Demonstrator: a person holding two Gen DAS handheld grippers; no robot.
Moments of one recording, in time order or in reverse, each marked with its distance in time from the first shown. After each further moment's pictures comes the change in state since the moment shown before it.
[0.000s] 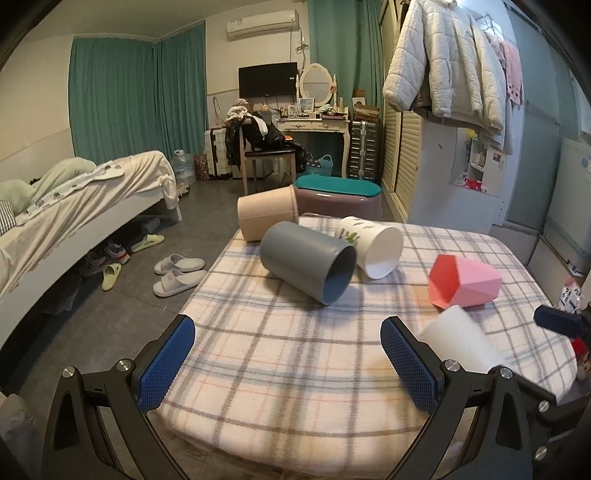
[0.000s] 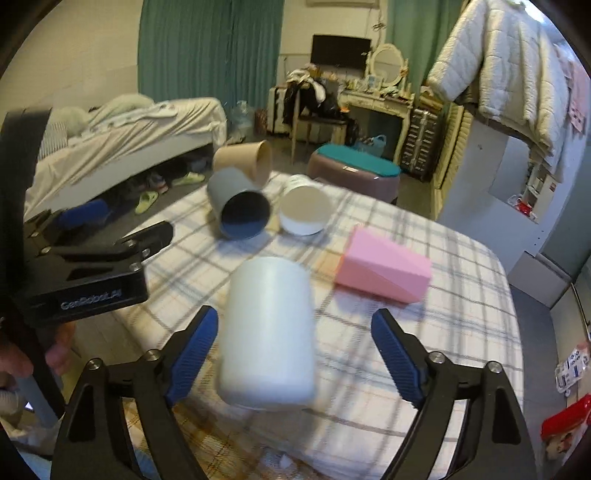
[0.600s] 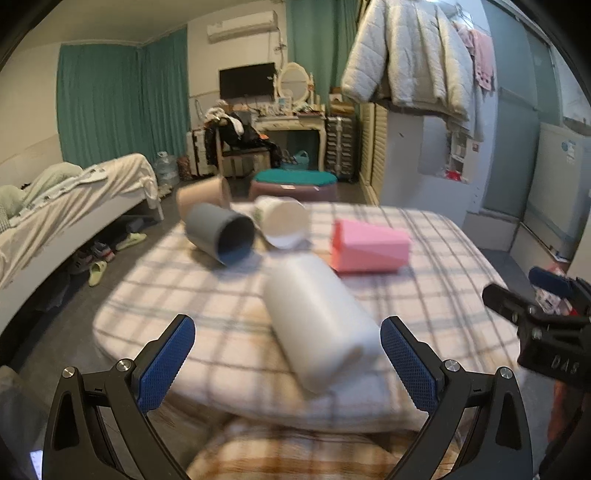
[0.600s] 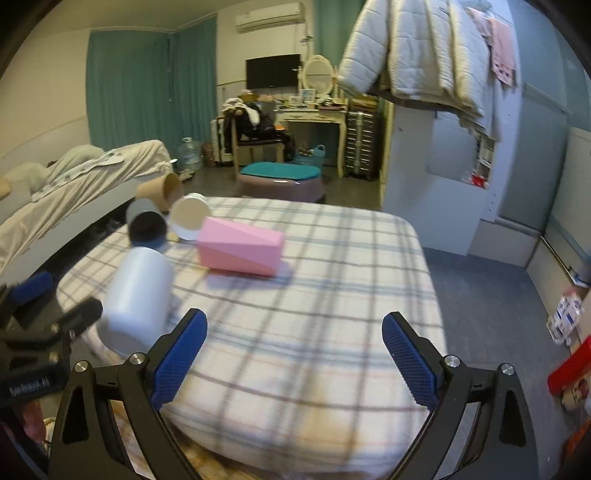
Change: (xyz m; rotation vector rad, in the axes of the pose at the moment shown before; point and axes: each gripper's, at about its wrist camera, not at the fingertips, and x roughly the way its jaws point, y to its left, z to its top) left arm -0.047 -0.108 -0.045 0.028 0.024 -0.052; right arm -0.049 -0.126 -0.064 0.196 -0.085 -0.116
